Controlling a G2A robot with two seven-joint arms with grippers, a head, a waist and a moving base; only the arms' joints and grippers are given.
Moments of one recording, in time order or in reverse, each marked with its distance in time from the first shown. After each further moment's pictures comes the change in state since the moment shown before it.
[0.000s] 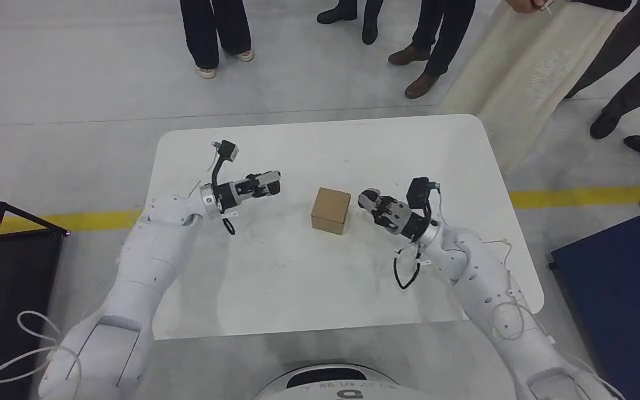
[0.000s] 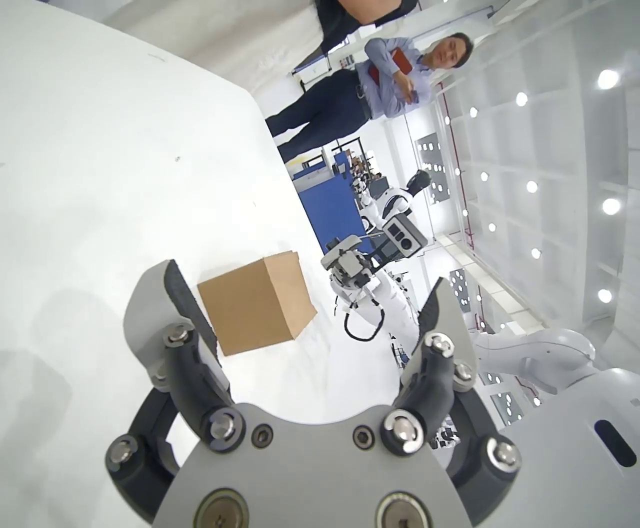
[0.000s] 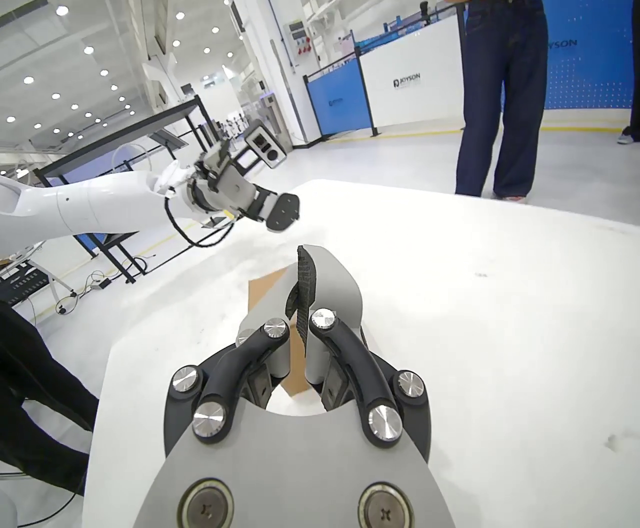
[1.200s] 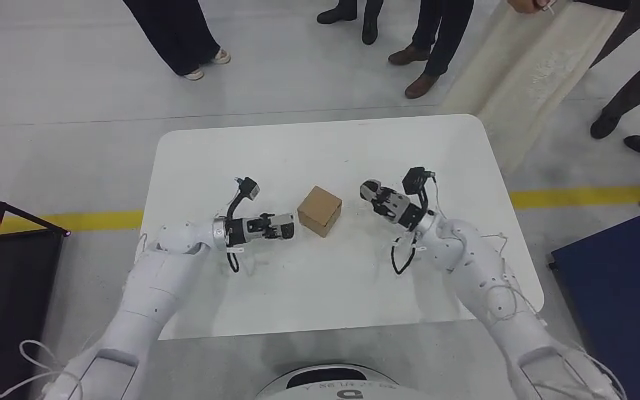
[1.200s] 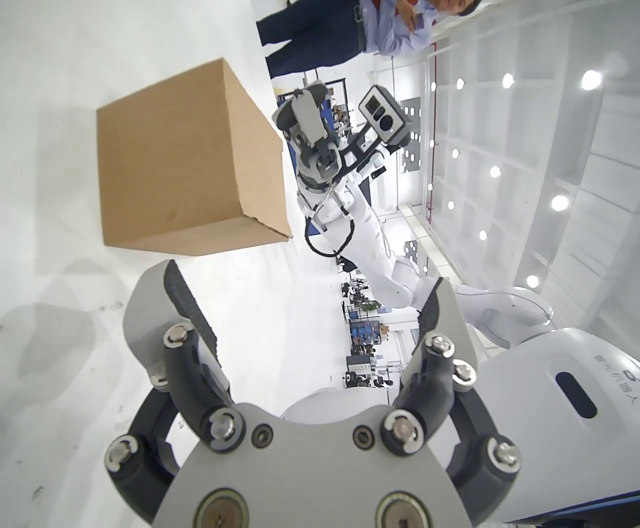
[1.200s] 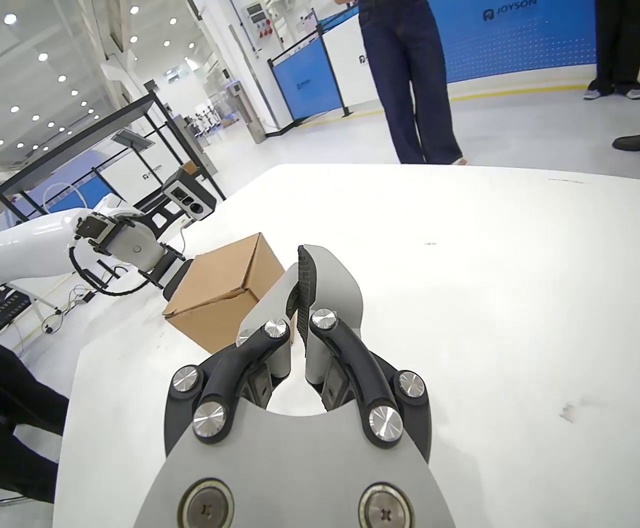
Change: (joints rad) left arm 0.152 0.023 0.052 -0.184 -0.078 0.151 -0.140; right arm 0.138 -0.037 -0.080 0.168 0.081 0.034 0.041
